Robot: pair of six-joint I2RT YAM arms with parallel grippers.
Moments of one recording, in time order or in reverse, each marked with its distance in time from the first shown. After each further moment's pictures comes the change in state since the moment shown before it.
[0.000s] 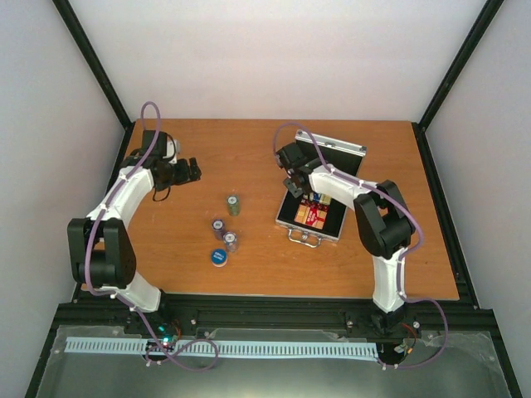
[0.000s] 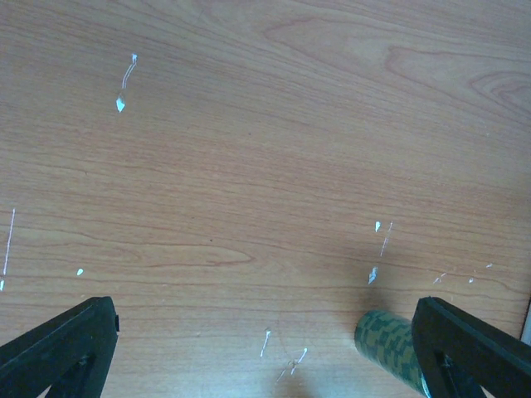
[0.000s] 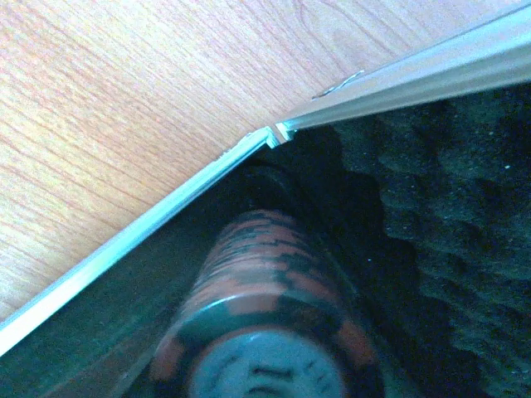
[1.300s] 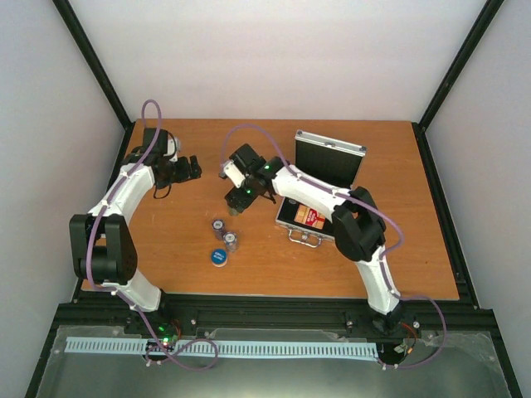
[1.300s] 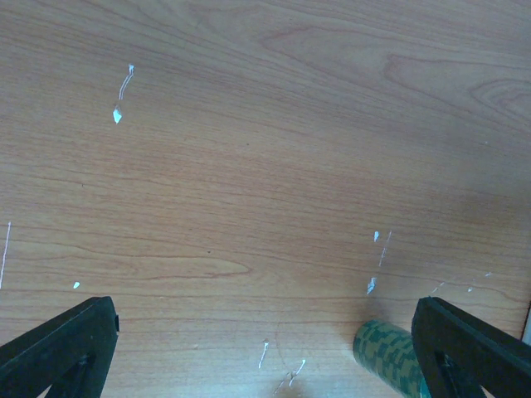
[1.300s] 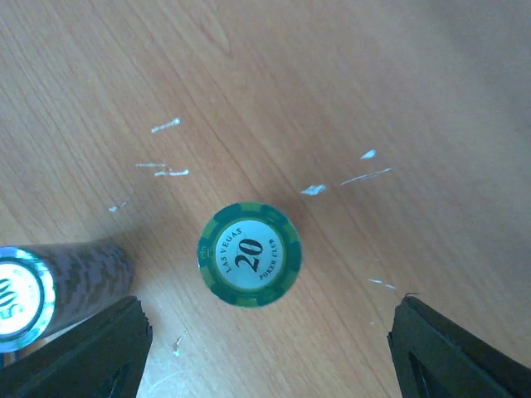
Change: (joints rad) left arm 0.000 0.035 0.033 0.001 0.001 -0.001; right arm 0.237 0.111 0.350 -0.160 -0.503 0.069
